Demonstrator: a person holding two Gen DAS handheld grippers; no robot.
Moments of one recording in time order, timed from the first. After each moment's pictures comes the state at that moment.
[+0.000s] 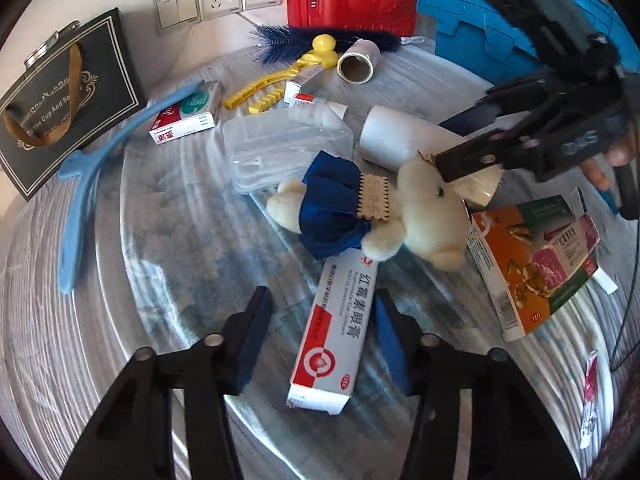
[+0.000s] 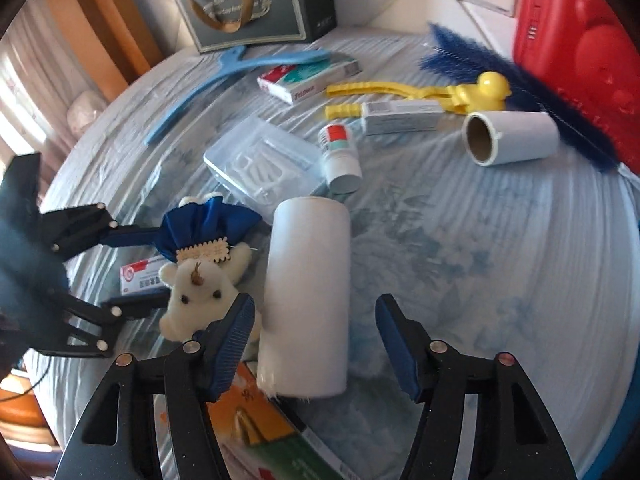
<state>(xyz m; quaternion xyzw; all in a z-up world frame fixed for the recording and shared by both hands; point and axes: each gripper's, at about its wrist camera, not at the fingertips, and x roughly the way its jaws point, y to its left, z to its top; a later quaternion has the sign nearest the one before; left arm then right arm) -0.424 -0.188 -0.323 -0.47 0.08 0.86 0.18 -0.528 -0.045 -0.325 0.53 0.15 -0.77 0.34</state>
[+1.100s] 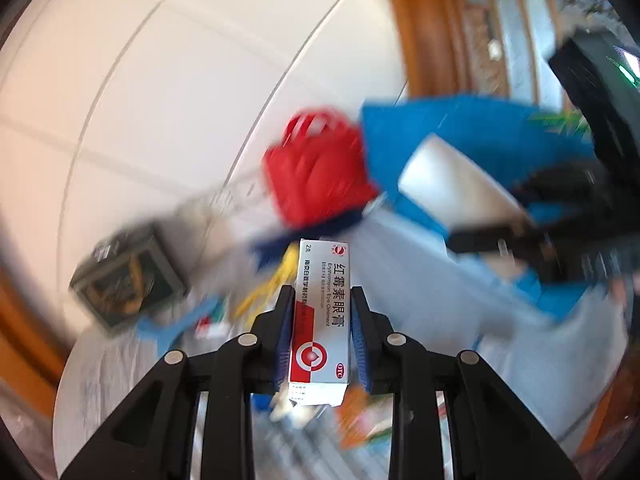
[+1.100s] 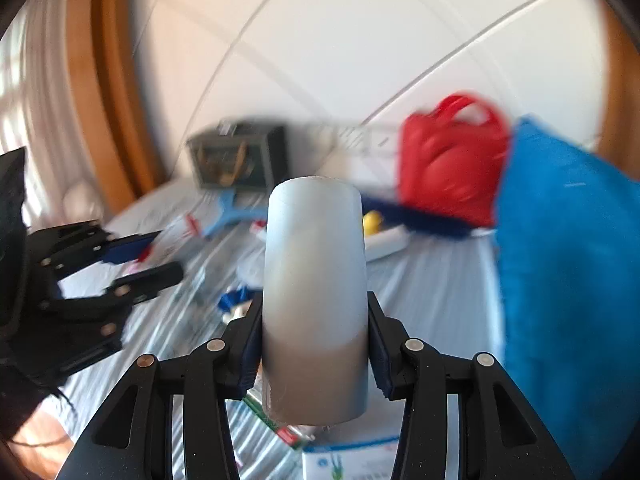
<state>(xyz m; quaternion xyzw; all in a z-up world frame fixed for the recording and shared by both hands) -0.338 -0.057 -0.086 -0.25 0.13 0.95 0.15 -0.387 0.082 -0.112 0.32 0.07 -0.91 0.26</state>
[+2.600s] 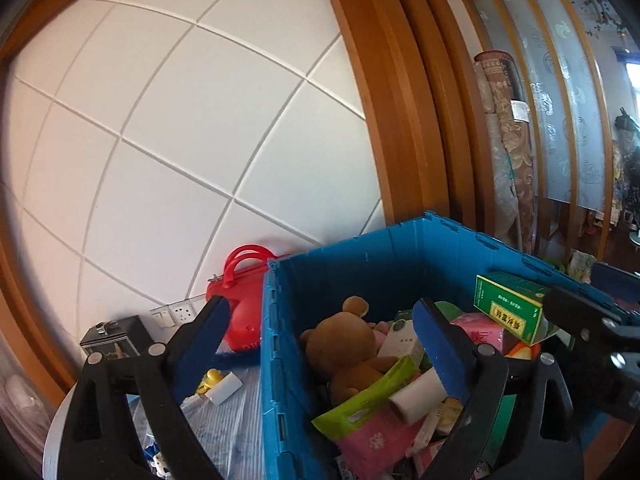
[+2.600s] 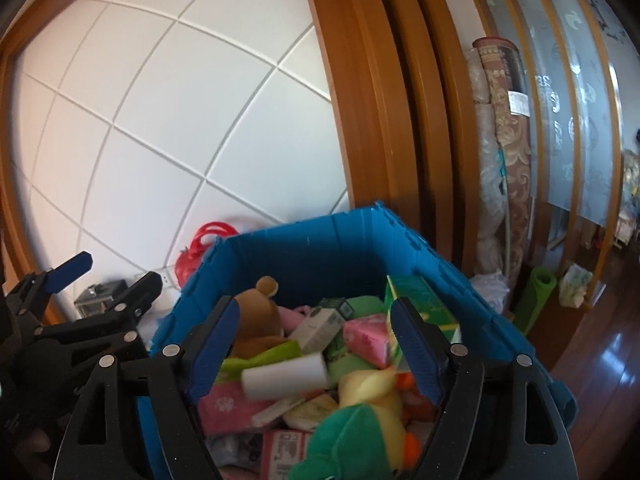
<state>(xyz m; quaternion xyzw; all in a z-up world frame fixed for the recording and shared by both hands) -0.363 0.335 0.061 -0.16 0.11 0.98 0.01 -0.353 0.495 0.022 0.20 -0.08 -0.98 0.06</state>
